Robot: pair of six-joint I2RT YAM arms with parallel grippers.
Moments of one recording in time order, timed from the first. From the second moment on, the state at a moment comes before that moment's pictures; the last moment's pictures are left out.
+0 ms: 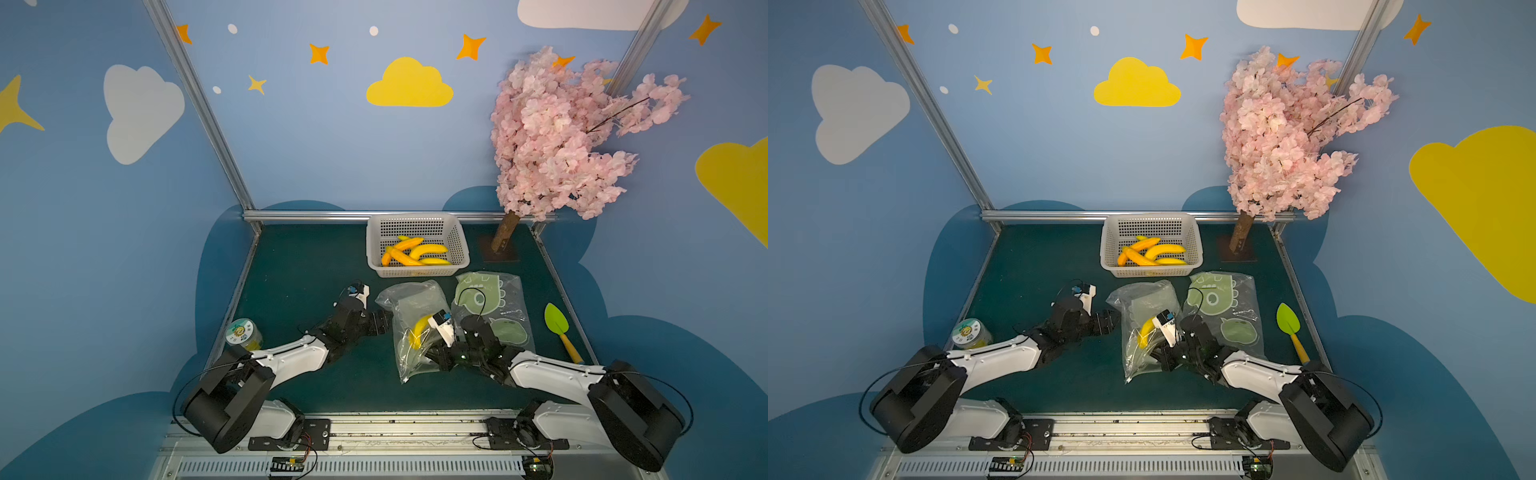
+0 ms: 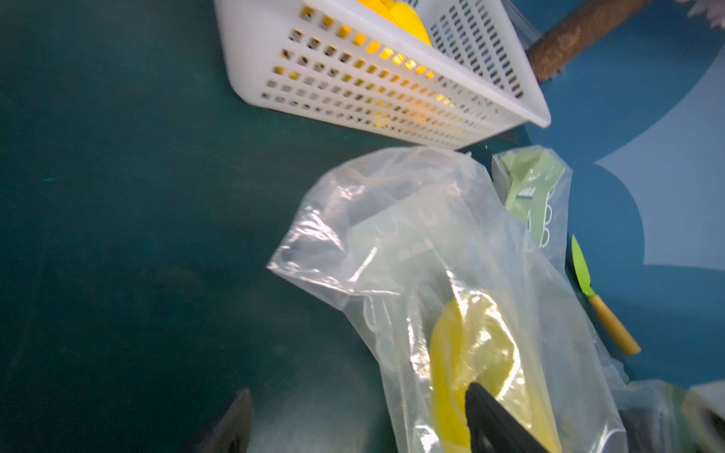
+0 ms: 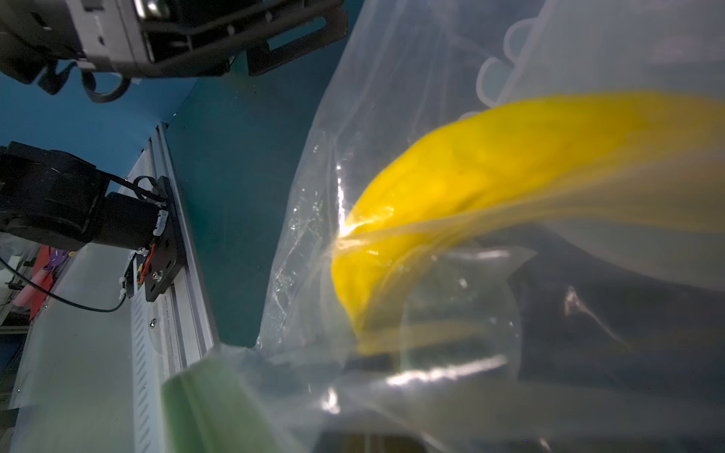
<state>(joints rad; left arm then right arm) -0.56 1.38 0.49 0.32 0.11 -0.68 0.74 1.25 0.36 0.23 -0.49 0.31</state>
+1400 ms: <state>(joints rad) -0.43 1.78 0.51 0.95 0.31 -0.81 0.79 1.31 0.36 0.26 -0.54 0.31</state>
